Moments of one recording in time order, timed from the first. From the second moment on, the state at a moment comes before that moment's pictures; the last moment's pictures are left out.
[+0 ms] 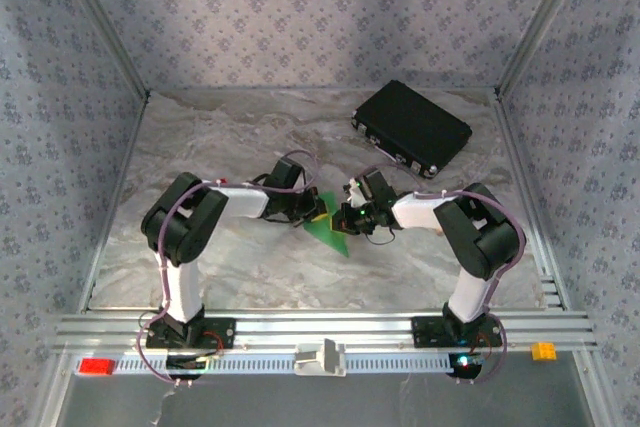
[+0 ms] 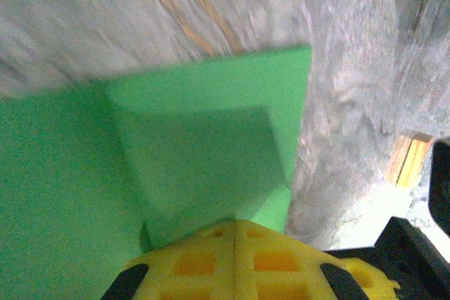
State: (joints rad) left arm -0.60 1.91 0.97 0.01 0.51 -0.98; right arm 0.57 1.76 0.78 -0.01 -0.54 0.66
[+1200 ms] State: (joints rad) left arm -0.56 1.84 1.00 -0.02 0.51 -0.88; right arm 0.57 1.76 0.80 -0.08 -0.56 0.58
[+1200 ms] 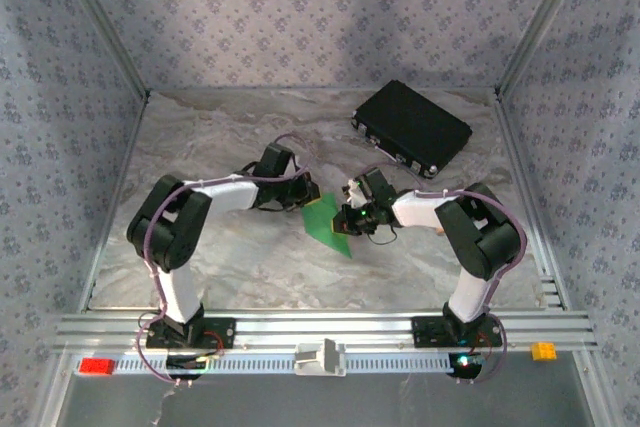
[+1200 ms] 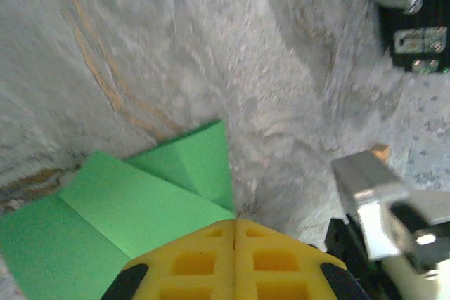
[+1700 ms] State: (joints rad) left arm -0.51 1.93 1.00 -0.03 0.56 -0.85; right arm 0.57 1.75 0.80 -0.08 -0.55 0.58
